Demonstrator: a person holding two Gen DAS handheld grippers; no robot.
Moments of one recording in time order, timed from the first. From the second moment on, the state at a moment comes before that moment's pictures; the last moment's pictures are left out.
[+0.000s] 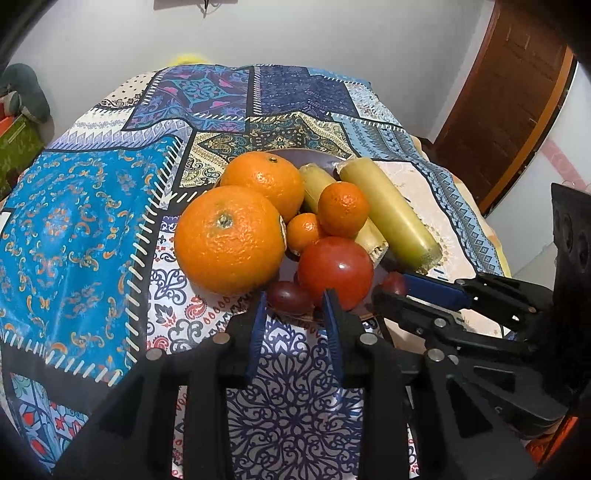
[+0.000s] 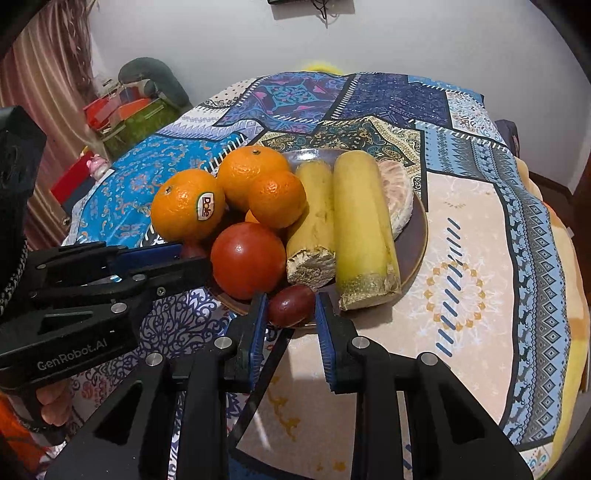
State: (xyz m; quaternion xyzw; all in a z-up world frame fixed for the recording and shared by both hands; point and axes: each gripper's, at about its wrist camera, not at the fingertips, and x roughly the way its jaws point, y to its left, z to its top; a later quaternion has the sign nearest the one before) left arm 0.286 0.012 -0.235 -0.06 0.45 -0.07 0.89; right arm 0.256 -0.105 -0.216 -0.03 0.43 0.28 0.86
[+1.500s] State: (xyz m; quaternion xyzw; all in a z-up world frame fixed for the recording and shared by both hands) left arm 0.019 -0.008 0.024 -0.01 0.08 -0.02 1.00; right arm 0.037 -0.179 0.027 0.03 0.07 0.23 0.97
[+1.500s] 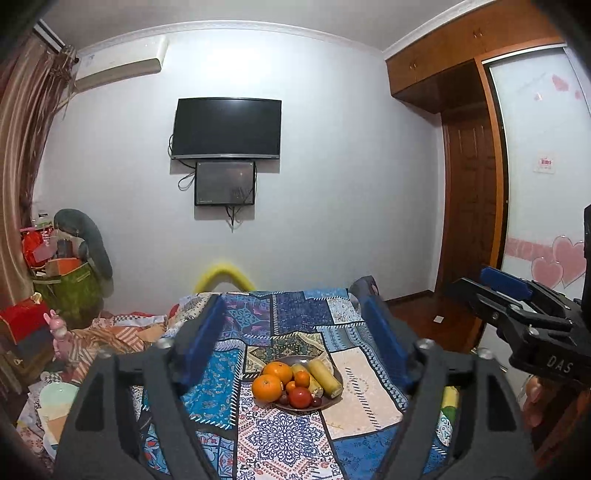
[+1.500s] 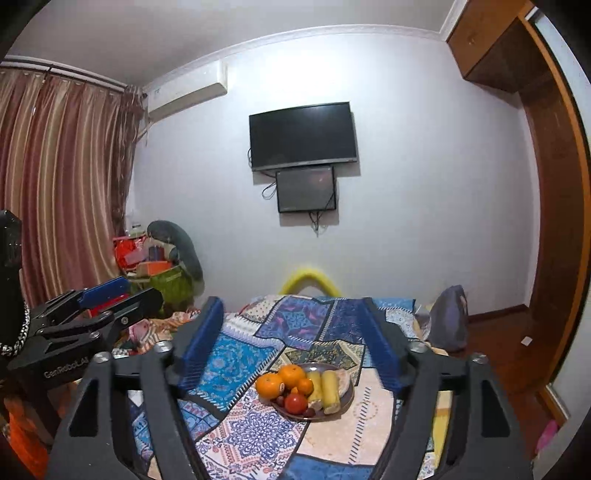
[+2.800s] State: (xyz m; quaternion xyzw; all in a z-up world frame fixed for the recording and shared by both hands) left arm 0.014 -0.013 0.016 0.00 0.08 -0.01 1.00; right arm 0.019 -0.186 0.023 0.02 0.06 0.19 0.98
